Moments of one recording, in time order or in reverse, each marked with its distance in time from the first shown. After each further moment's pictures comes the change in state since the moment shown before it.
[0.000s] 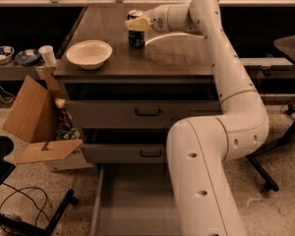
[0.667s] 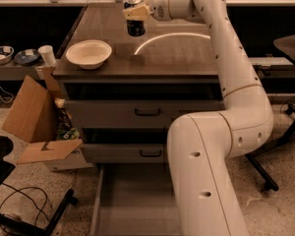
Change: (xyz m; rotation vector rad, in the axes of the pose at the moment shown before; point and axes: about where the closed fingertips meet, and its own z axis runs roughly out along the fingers) arm -0.052 0.020 -0.020 -0.020 -0.051 -0.155
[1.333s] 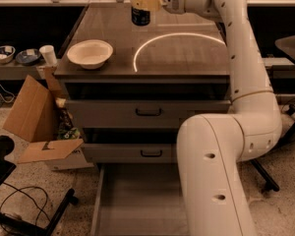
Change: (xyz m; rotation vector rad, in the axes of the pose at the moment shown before) arm -0.044 0.014 -0.048 -0.069 -0.160 -0.080
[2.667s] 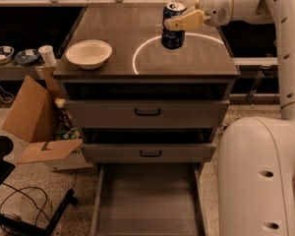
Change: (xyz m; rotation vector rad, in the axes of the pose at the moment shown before) arm 0.010 0.079 -0.123 -0.278 0.117 0.037
